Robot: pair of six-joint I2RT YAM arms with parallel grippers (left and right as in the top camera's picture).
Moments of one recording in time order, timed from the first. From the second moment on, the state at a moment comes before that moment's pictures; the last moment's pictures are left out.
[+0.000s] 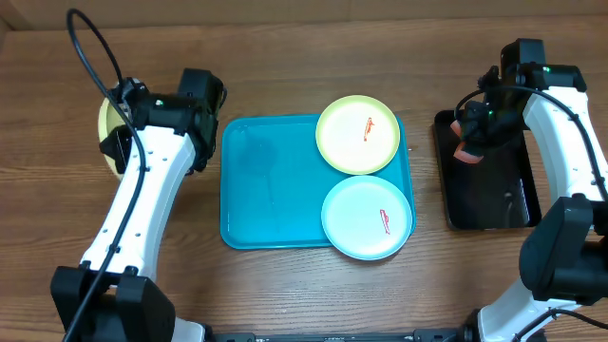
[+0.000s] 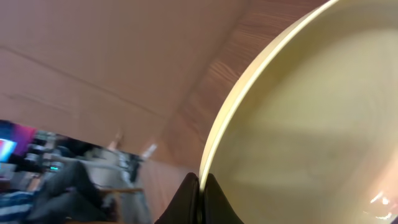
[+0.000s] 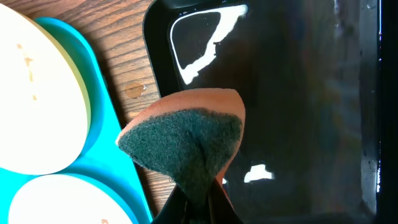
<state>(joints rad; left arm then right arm) -0.15 1.64 1.45 -1.34 -1.18 -0.67 -0.10 1.86 1.58 -1.15 -0.13 0.10</state>
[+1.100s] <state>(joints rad) -0.58 1.69 1.40 -1.13 -1.49 -0.59 -0.10 1.86 1.58 -1.16 -0.13 0.10</state>
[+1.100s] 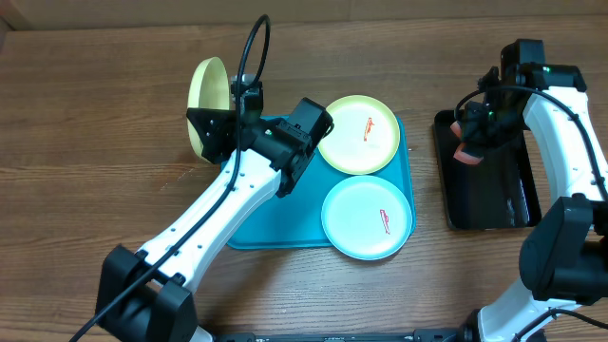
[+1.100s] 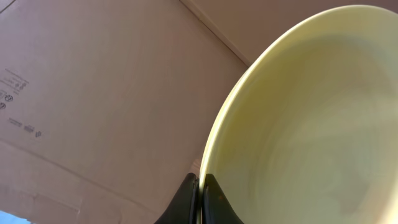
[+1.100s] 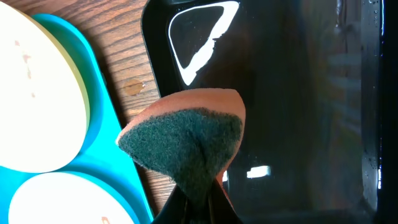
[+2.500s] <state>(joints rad) 0.54 1.76 1.15 -0.70 0.14 -0.28 -0.10 1.86 1.58 -1.18 -0.13 0.10</state>
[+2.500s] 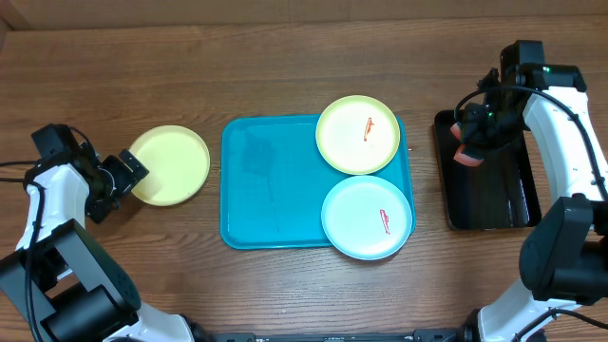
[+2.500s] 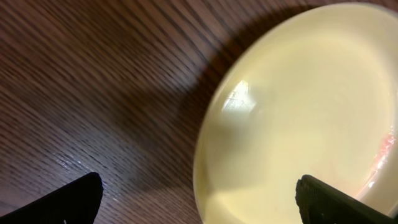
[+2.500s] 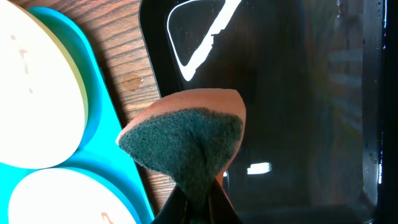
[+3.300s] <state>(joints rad) -0.52 1.96 1.37 -0.88 0.31 -0.47 -0.10 1.86 1.58 -1.18 -0.13 0.10</state>
